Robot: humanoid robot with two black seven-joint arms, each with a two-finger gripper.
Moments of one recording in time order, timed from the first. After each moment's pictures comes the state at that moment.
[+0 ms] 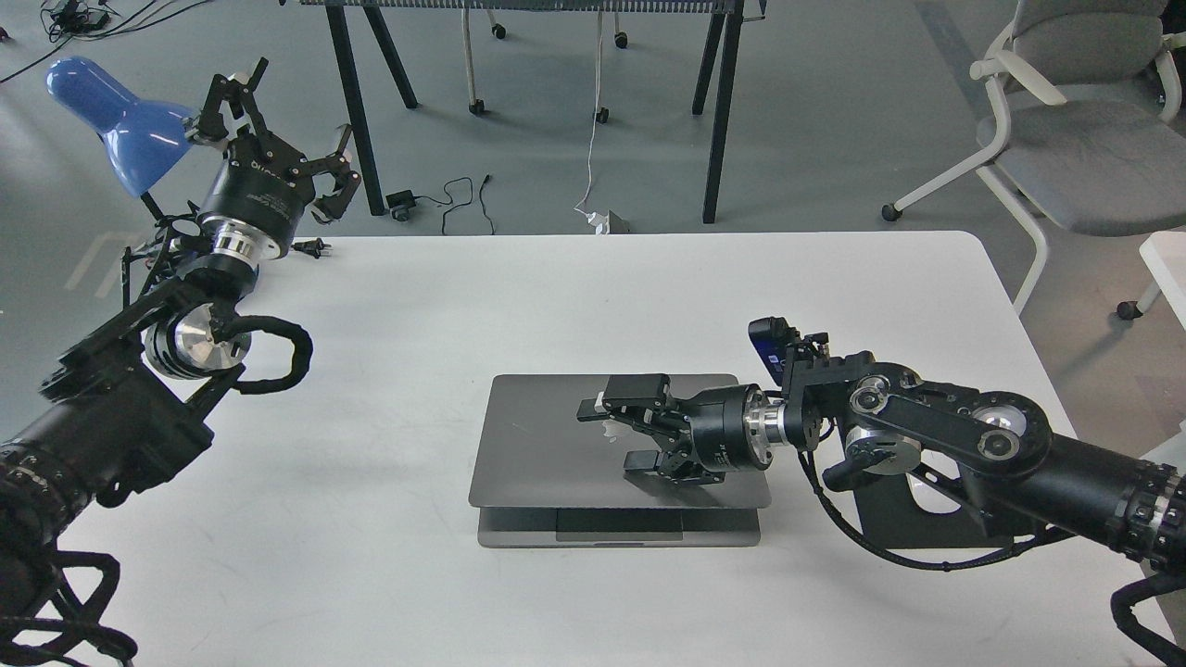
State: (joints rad) left arm -0.79 0.31 -0.71 -0.63 -0.05 -0.40 -0.49; right arm 0.83 -0.31 0.20 1.10 -0.62 0.49 -0.03
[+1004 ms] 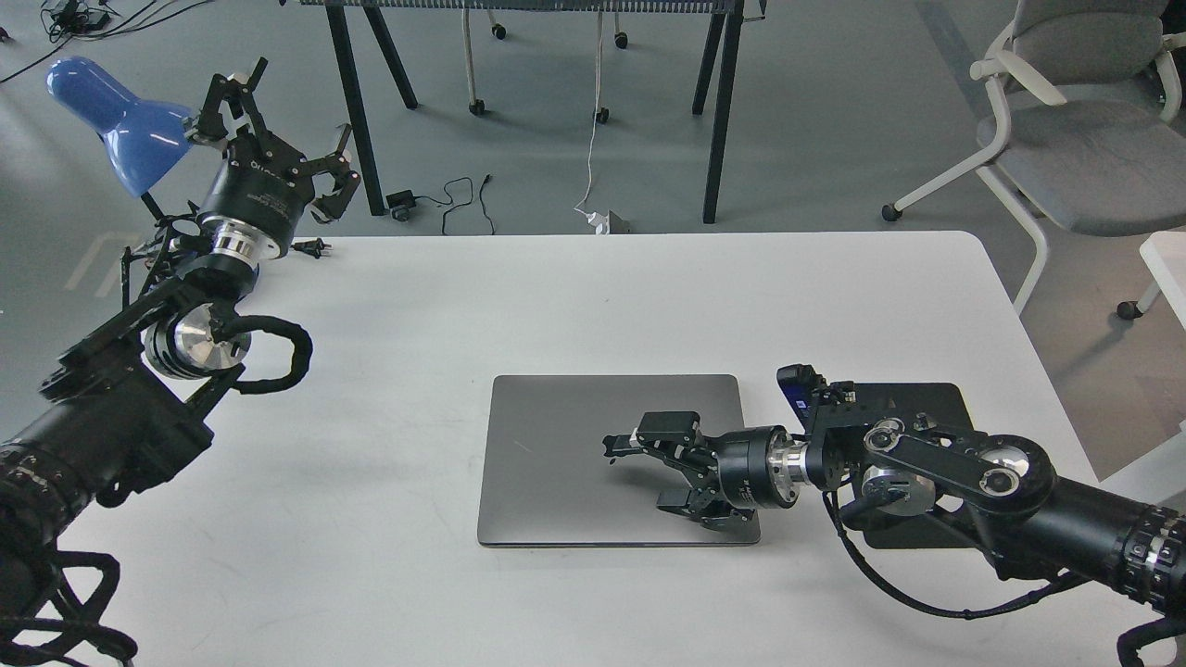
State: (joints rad) left arm -0.79 0.31 -0.71 -0.63 -0.05 -0.40 -0.49; right arm 0.74 -0.31 0.20 1.03 -0.62 0.49 -0.03
